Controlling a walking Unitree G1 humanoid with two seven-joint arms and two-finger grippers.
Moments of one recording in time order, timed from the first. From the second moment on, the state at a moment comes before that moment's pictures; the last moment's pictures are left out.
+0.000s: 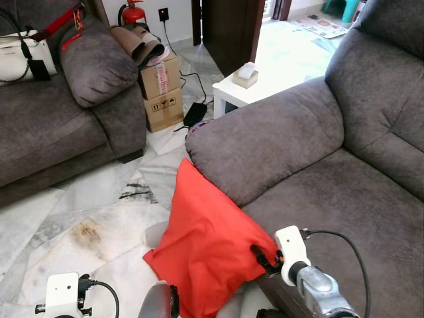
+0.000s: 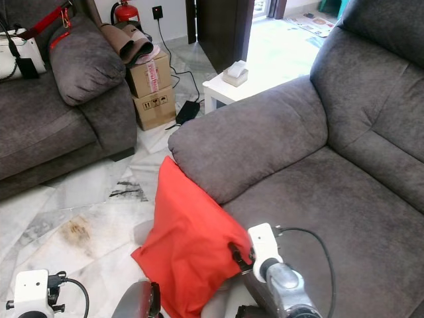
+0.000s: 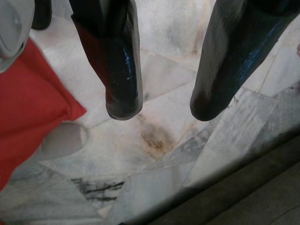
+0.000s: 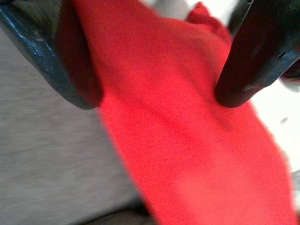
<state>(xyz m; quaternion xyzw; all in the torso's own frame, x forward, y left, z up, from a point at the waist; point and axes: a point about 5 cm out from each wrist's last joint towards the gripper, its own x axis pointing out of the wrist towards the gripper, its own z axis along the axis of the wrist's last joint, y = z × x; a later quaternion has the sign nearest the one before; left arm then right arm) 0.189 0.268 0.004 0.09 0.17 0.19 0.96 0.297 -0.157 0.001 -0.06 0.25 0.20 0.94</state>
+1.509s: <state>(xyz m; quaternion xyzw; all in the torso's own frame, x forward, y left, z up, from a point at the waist) 0.195 0.262 0.014 0.10 0.16 0.17 0.97 0.294 -0.142 -0.001 -0.02 0.26 0.22 0.94</state>
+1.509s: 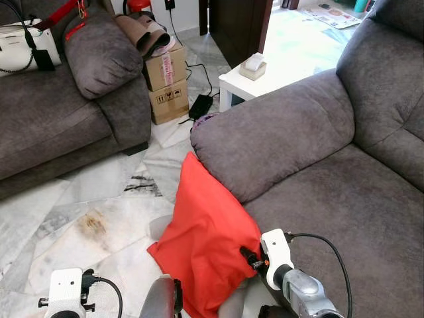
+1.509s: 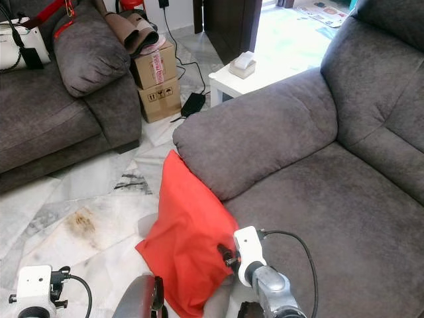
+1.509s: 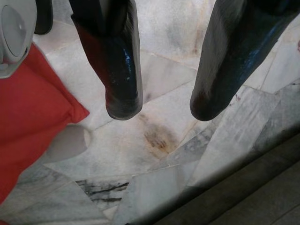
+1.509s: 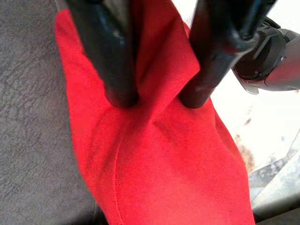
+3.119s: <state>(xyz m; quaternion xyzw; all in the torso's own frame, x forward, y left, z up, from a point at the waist) 0.212 0.256 0.016 0.09 0.15 0.16 0.97 0.293 -0.140 -0.002 -0.01 0.26 0.24 0.94</state>
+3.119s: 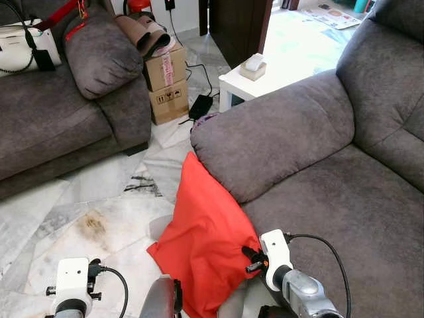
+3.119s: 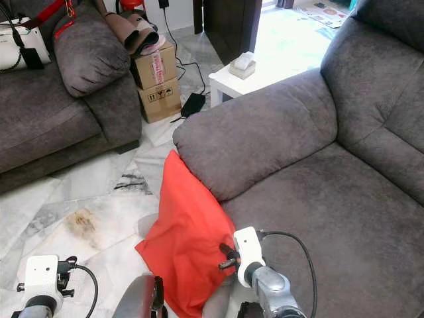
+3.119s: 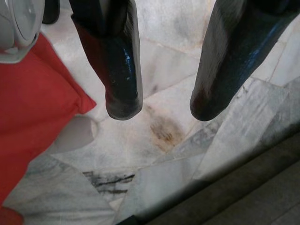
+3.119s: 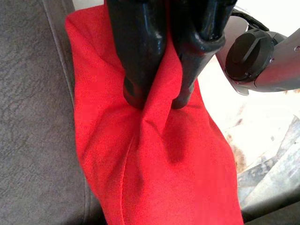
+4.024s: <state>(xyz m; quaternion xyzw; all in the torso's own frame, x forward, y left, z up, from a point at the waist) 0.218 0.254 0.015 0.09 0.15 0.16 0.97 0.291 -0.141 -0.004 0.02 0.25 0.20 0.95</state>
